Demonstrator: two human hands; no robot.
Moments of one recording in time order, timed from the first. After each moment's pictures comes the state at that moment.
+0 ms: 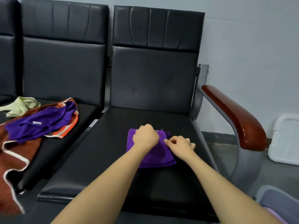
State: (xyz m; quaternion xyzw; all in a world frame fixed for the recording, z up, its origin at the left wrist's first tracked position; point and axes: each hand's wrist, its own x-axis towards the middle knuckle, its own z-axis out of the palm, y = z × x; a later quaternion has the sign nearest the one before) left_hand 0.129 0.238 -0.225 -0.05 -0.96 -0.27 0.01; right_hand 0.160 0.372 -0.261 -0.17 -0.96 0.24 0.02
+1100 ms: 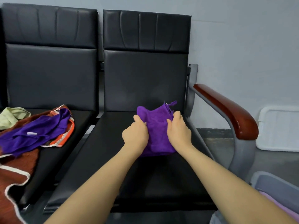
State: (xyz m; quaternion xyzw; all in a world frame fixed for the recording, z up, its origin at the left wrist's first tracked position) left_hand 0.126 0.202 -0.223 -0.09 -0.97 -0.15 0.18; right_hand 0.166 0.326 -0.217 -0.15 -0.92 0.20 0.30
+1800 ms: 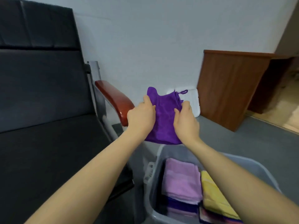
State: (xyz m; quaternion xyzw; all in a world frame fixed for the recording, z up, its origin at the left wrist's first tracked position) left_hand 0.288 0.465 -0.158 -0.41 -0.86 -0.21 0.21; right_hand 0.389 0.553 -0.185 -0.37 -0.82 0.10 0.41
